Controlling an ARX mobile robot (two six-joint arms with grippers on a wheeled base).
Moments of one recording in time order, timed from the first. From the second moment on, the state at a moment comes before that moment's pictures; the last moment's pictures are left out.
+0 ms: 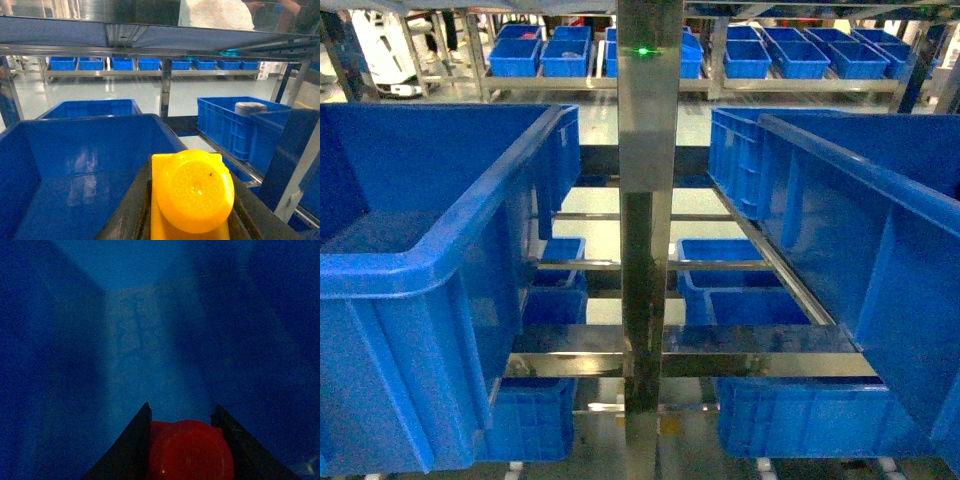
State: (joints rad) left arm -0.07 0.82 0.38 0.50 0.09 -0.05; right arm -0.15 1.98 1.13 0.26 -0.04 0.02
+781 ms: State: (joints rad) left arm -0.07 0.82 0.38 0.50 0.09 -0.05; right arm -0.05 1.20 0.69 0.23 -0.22 0.05
